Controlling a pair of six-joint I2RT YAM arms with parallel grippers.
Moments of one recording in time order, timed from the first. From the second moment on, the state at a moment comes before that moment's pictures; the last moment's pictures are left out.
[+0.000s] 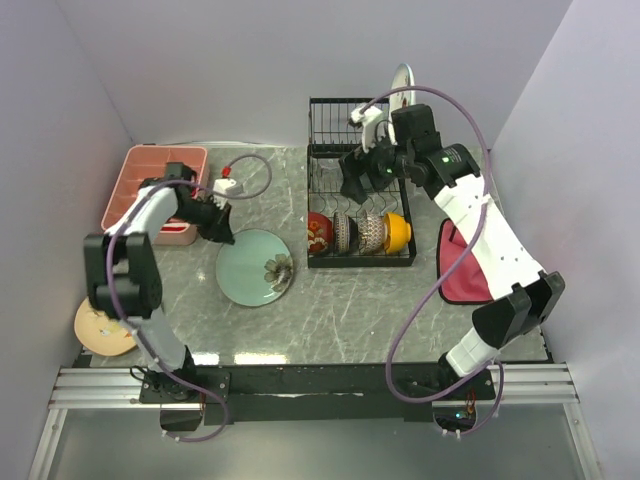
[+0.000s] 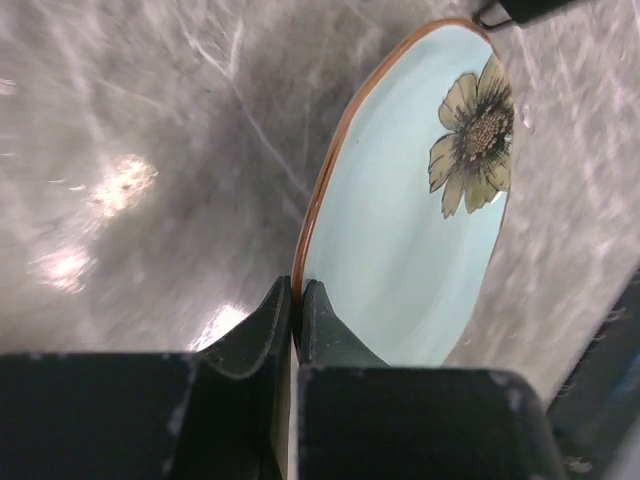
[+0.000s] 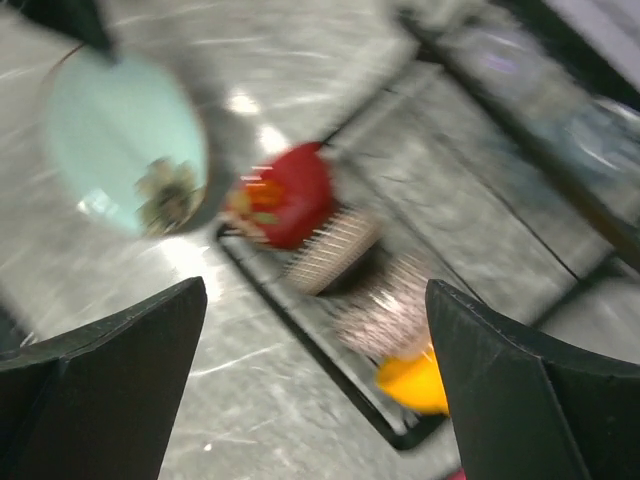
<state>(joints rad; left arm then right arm) 0.02 1.83 1.37 -0.90 0.72 0.70 0.43 1.59 1.83 -0.87 -0.28 -0.20</state>
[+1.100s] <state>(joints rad) 0.07 1.19 1.01 -0.66 0.94 0.78 0.67 1.88 1.53 -0.34 -0.85 -0.37</state>
